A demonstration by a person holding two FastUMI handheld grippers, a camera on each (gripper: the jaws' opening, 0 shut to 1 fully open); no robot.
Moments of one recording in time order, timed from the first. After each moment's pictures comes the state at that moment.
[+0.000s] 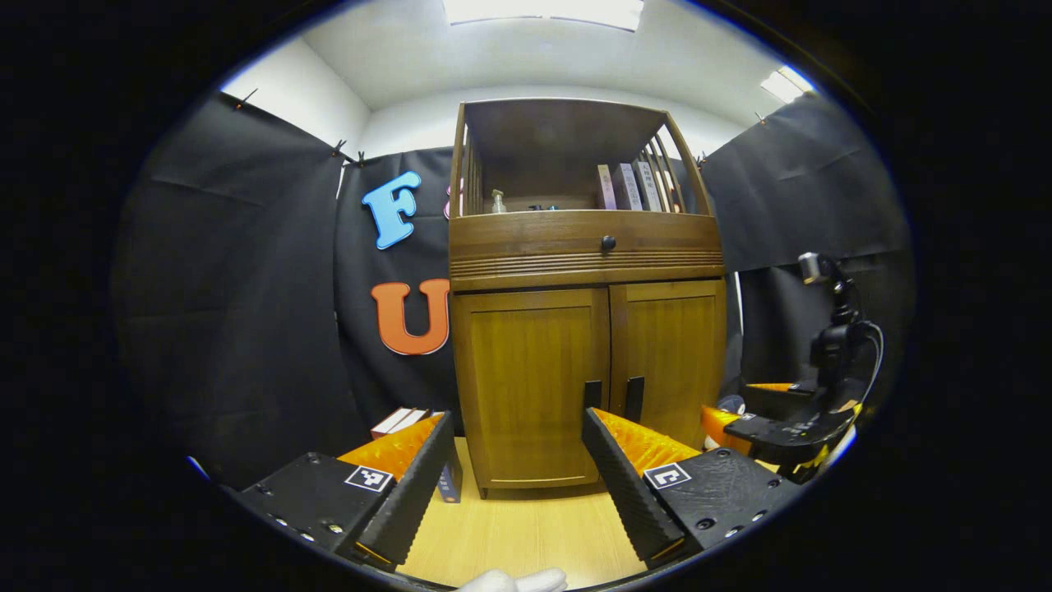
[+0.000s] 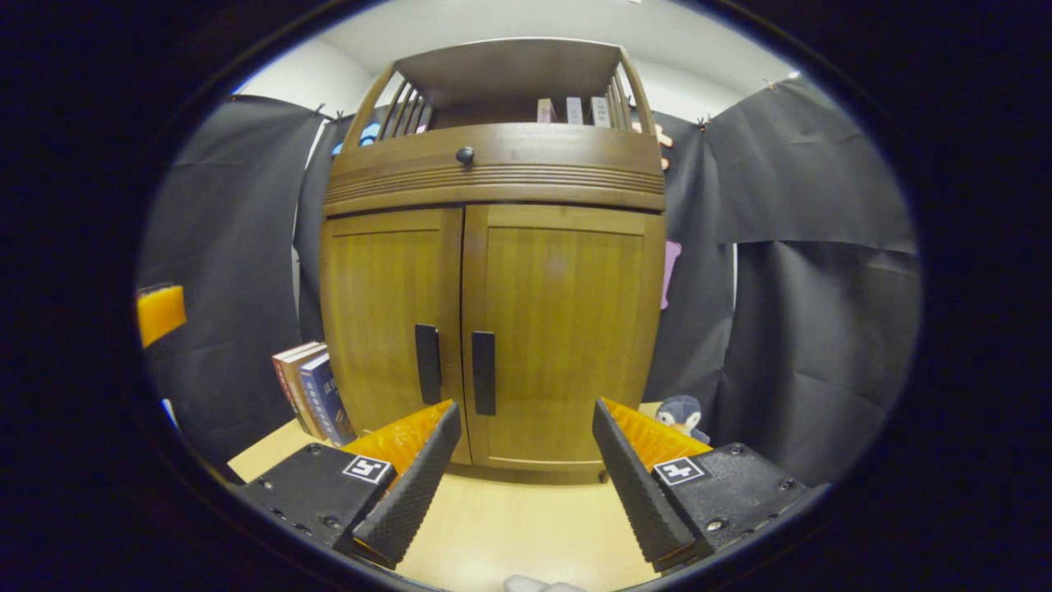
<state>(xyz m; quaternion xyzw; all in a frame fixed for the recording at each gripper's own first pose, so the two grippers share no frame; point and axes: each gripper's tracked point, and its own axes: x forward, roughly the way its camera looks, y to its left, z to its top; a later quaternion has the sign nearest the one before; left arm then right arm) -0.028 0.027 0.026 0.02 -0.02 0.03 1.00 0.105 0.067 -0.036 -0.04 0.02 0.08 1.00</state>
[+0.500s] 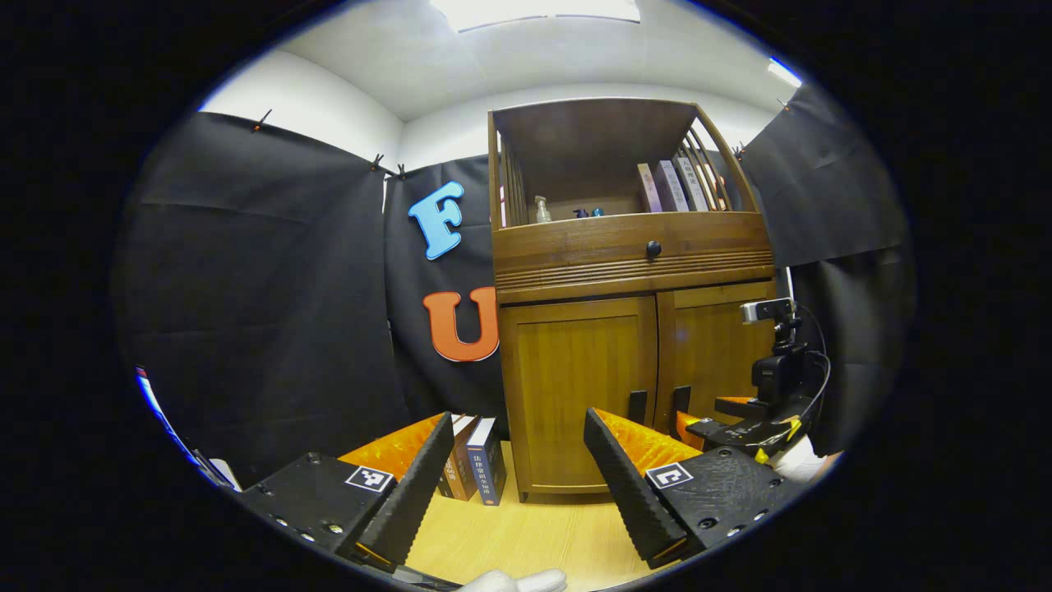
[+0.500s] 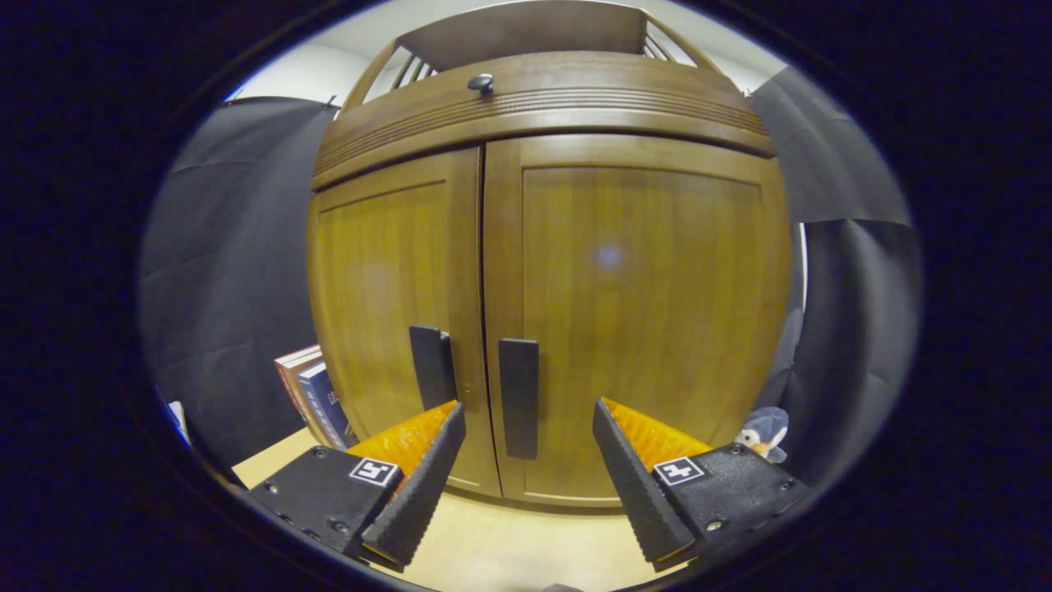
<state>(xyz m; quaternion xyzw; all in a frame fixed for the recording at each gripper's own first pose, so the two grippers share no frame) -0.029 0.035 0.042 0.02 -0.01 0.13 0.99 0.236 0.123 -0.052 -0.04 0.05 0.16 0.98</state>
